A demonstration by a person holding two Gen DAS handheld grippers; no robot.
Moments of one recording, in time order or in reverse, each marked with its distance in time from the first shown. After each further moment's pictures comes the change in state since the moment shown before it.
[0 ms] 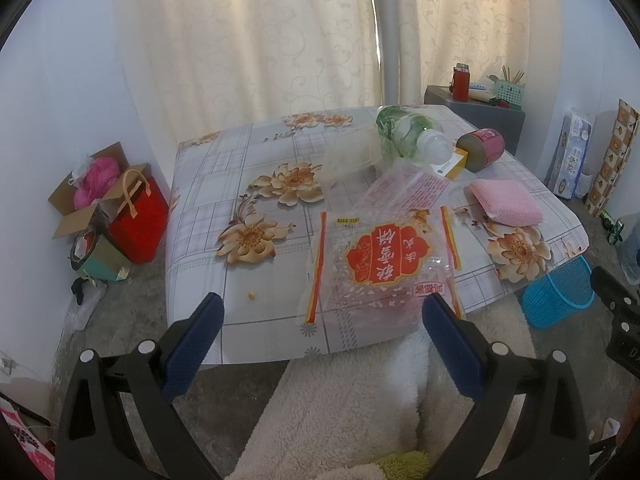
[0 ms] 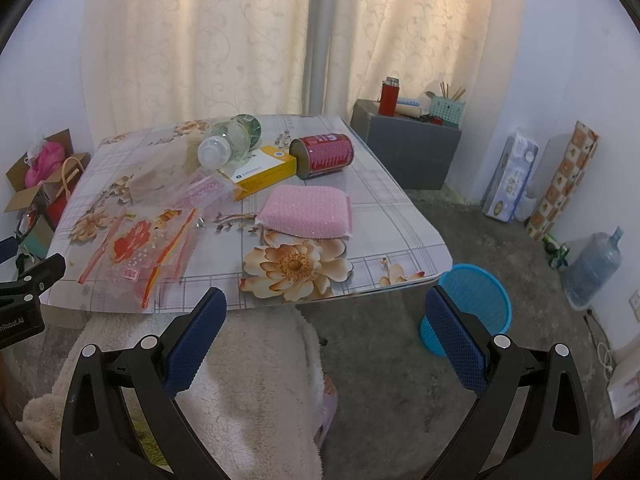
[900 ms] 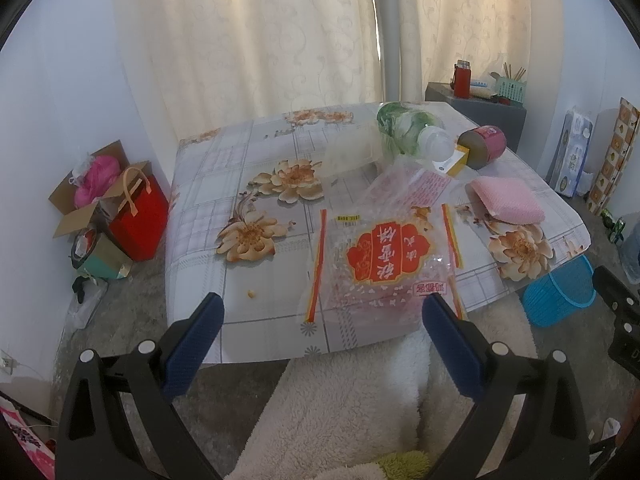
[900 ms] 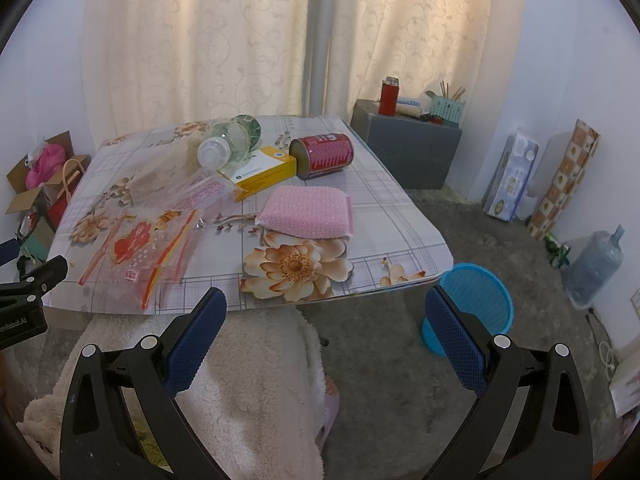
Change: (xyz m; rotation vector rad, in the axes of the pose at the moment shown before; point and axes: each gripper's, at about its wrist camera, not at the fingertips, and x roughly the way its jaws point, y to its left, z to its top) left arm 0.001 0.002 -0.002 -0.002 0.014 0.001; right arm -0.001 0.000 0.000 0.002 0.000 0.001
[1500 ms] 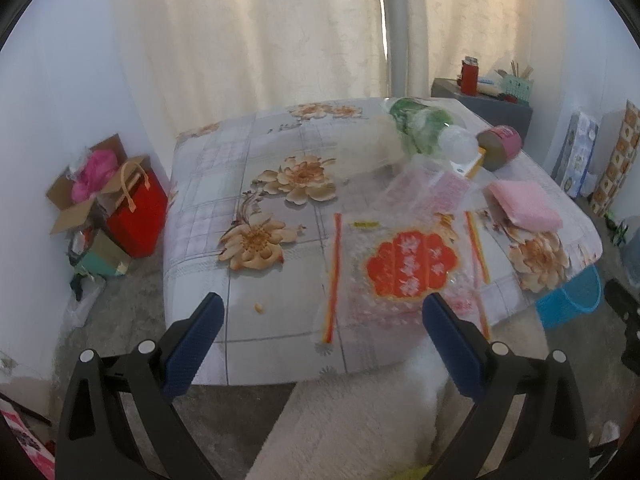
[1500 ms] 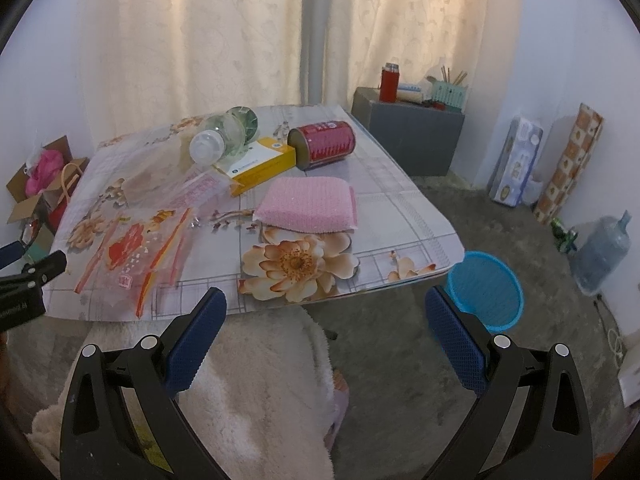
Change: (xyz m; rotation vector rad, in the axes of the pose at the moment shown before) left arm 0.029 0.020 0.015 -0.025 0.034 -0.017; right arm 0.016 0.001 0.006 0.033 0.044 0.023
